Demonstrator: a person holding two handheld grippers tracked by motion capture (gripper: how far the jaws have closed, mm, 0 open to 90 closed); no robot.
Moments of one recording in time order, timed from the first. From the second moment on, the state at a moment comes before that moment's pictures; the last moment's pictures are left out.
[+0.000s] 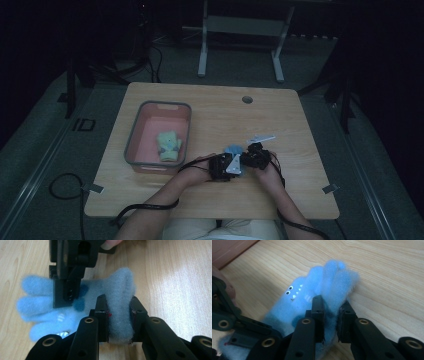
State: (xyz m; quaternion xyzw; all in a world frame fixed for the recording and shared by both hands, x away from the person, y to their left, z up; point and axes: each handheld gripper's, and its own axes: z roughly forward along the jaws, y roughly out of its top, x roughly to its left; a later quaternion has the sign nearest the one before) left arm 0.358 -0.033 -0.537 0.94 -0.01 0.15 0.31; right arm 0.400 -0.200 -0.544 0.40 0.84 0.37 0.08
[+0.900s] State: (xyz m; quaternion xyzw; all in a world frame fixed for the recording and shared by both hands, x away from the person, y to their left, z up) left arm 0.357 0.020 -0.451 0.94 0.00 0.18 0.30; right arm 0.410 -0.164 -0.469 0.34 0.83 0.43 0.06
